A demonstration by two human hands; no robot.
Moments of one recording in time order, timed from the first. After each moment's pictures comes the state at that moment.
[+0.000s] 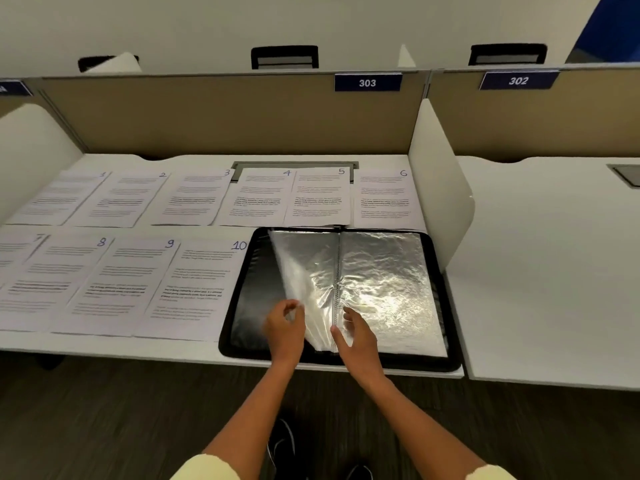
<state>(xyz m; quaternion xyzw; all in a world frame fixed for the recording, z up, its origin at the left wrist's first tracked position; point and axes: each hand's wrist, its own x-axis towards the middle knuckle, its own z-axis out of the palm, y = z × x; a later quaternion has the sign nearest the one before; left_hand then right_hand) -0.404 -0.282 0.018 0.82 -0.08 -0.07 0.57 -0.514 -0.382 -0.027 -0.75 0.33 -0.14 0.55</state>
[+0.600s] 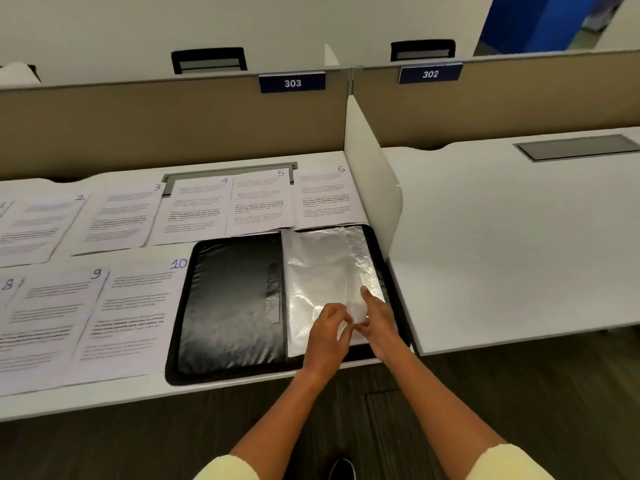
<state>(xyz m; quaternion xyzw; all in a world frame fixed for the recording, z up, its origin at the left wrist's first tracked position) -0.496 -0.375 0.003 0.76 -0.47 -0.11 0.44 -0.570 -0.485 0.007 -0.40 0.48 -0.22 0.75</state>
